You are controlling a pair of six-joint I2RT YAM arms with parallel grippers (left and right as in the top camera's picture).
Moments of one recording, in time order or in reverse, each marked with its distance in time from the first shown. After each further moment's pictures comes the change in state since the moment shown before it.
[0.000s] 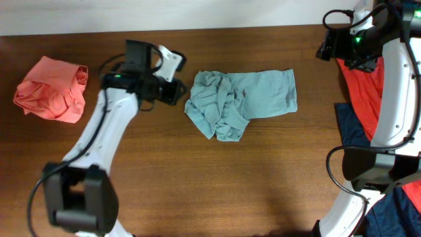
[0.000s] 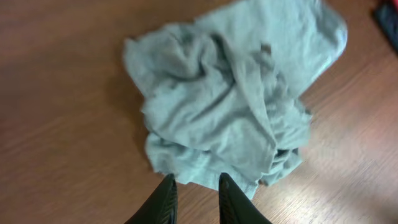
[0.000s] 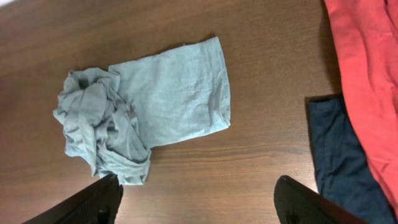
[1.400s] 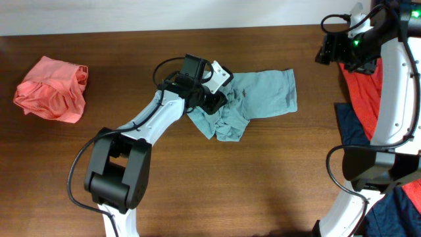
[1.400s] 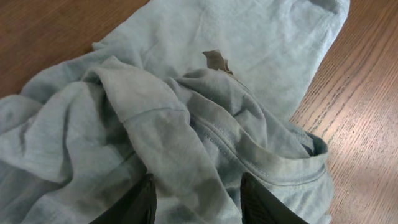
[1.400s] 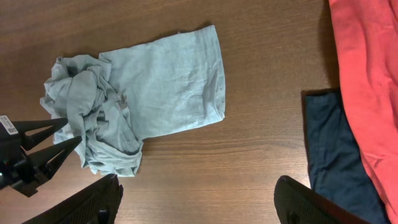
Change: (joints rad) left arm -0.233 0.235 0.000 0.293 -0.069 0.076; right arm 0.000 0.000 -0.029 -0.011 0.012 -0.037
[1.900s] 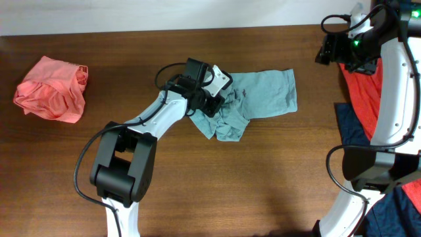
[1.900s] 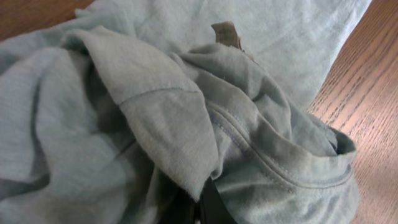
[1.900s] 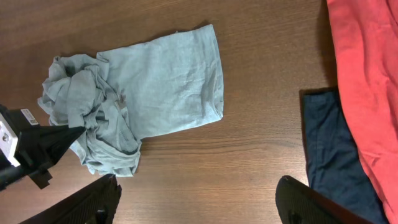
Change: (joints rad) left arm 0.000 0.056 0.006 0.002 0.000 -0.023; right arm 0.000 0.000 0.000 -0.002 0.006 0.000
